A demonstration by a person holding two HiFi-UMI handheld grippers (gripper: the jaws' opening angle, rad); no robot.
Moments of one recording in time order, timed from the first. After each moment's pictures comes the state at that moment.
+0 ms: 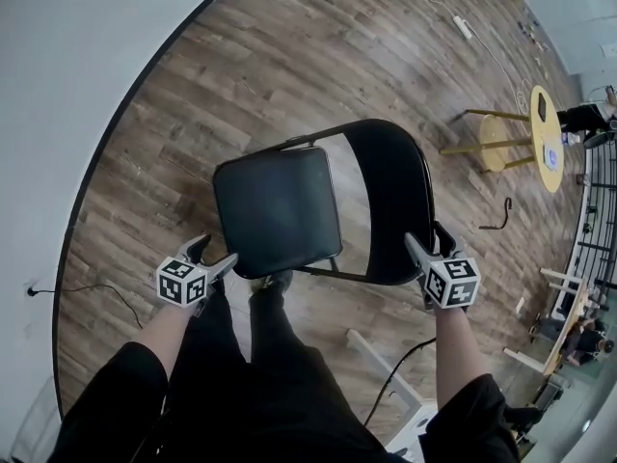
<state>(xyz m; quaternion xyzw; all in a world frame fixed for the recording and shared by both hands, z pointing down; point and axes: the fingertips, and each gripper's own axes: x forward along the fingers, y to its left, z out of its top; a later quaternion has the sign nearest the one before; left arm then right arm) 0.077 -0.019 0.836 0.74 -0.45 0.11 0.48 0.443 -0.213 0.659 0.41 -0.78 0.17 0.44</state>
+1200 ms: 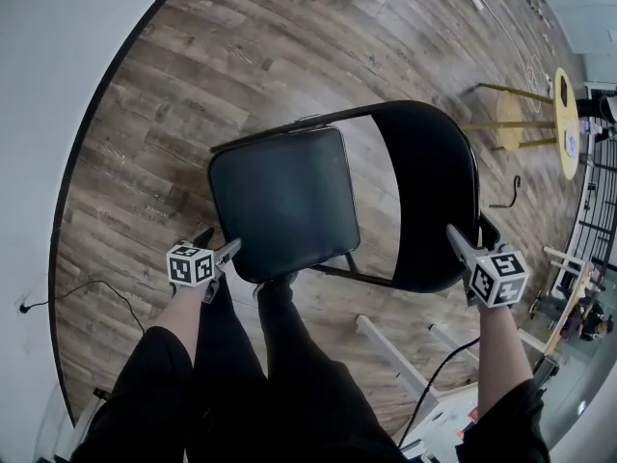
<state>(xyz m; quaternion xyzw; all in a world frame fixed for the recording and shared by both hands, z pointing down) 0.075 -0.015 1.011 0.67 -0.44 0.11 0.58 0.460 -0.245 0.684 0.40 -0.75 0.15 0.51</state>
